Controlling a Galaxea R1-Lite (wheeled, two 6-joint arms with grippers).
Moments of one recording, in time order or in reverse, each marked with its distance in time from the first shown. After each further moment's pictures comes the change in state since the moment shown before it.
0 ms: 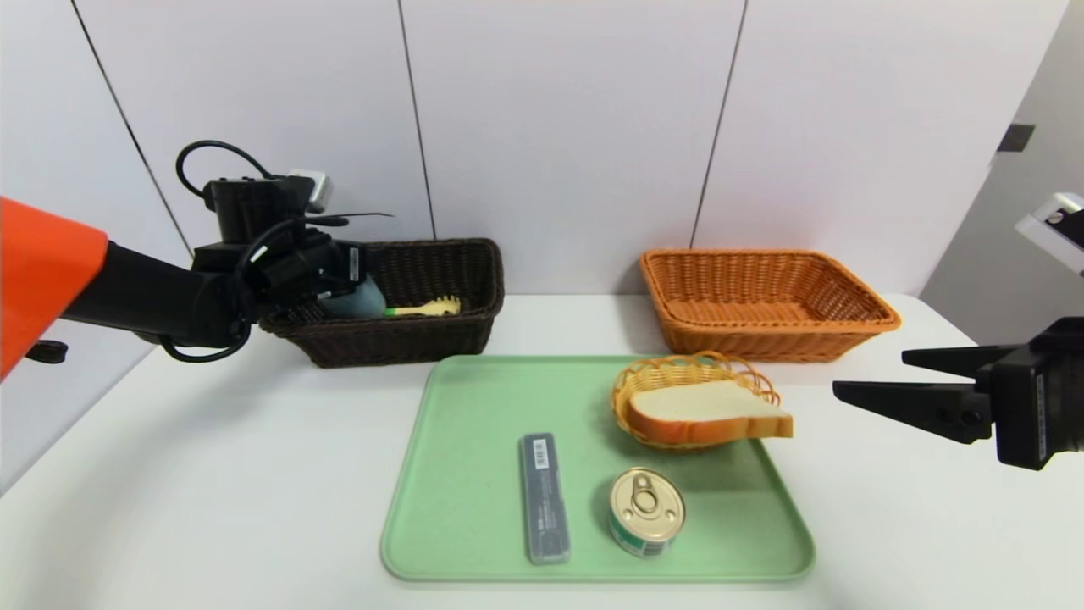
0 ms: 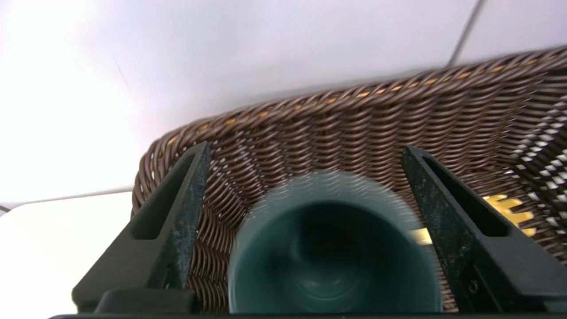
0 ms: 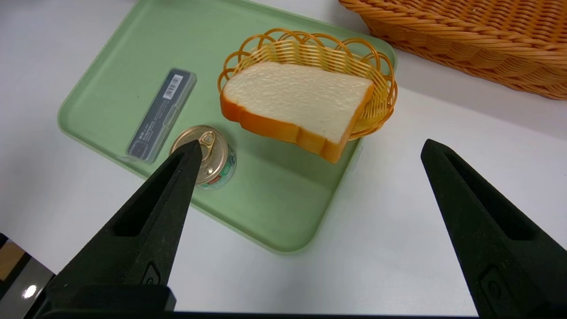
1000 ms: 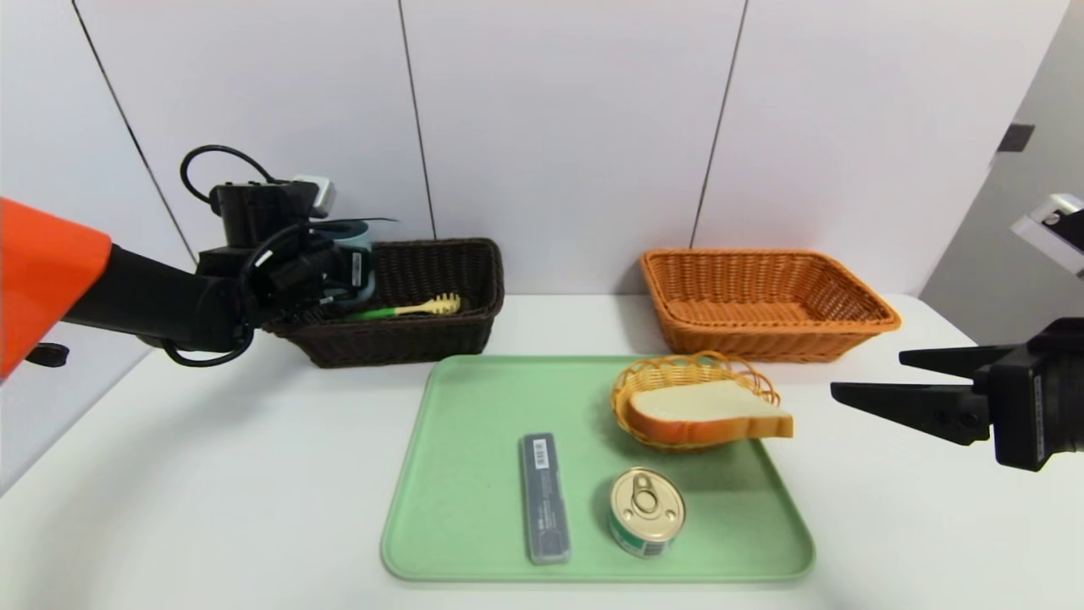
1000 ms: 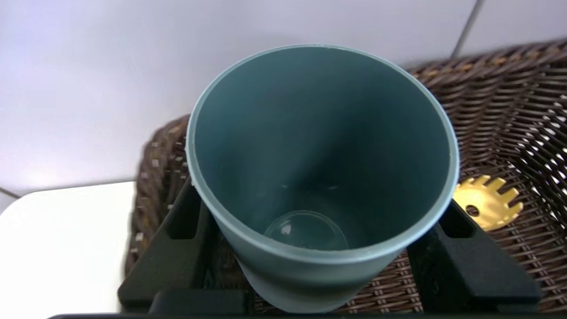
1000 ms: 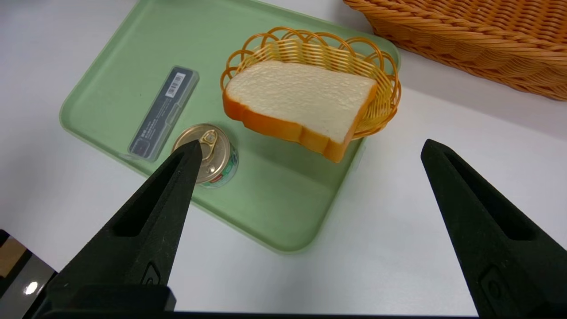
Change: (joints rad) left arm -0.014 -0.006 0.020 0.004 0.034 -0.001; right arm 0.000 0.002 0.000 0.000 0.005 -0.004
